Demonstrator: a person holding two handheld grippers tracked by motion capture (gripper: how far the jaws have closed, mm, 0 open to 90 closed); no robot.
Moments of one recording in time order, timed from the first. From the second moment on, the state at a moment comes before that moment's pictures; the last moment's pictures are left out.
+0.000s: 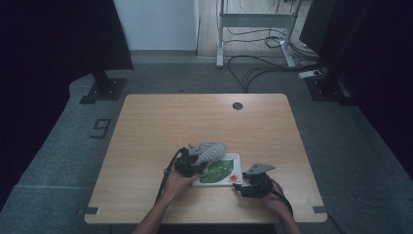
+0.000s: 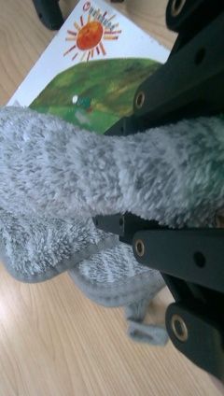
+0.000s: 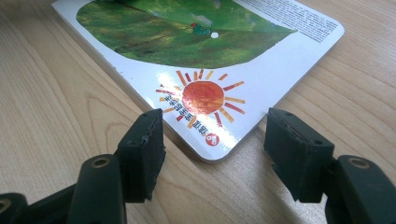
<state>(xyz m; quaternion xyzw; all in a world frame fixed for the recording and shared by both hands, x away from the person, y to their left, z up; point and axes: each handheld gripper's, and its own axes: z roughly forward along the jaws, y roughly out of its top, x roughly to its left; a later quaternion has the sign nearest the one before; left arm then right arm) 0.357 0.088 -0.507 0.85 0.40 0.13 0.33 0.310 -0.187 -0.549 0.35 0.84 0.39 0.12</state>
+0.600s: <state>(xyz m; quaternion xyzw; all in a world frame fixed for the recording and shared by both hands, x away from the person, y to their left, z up) 0.351 0.000 -0.507 0.88 0.32 0.12 0.31 0.310 -0.187 -0.549 0.35 0.84 0.39 0.12</state>
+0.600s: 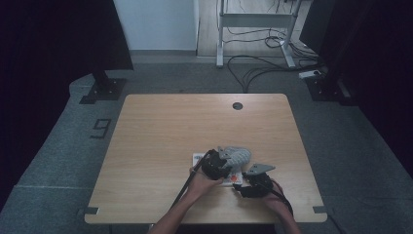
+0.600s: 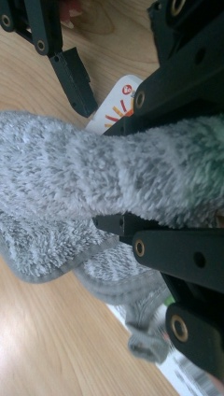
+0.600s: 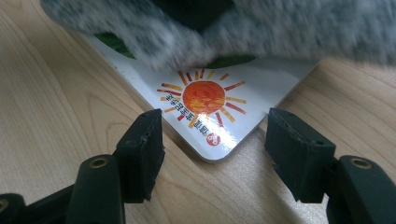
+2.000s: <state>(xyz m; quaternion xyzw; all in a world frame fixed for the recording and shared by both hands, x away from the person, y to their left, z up) 0.338 -0.004 -0.504 0.89 0.30 0.12 0.32 0.310 -0.187 -0.549 0.35 0.84 0.39 0.12</state>
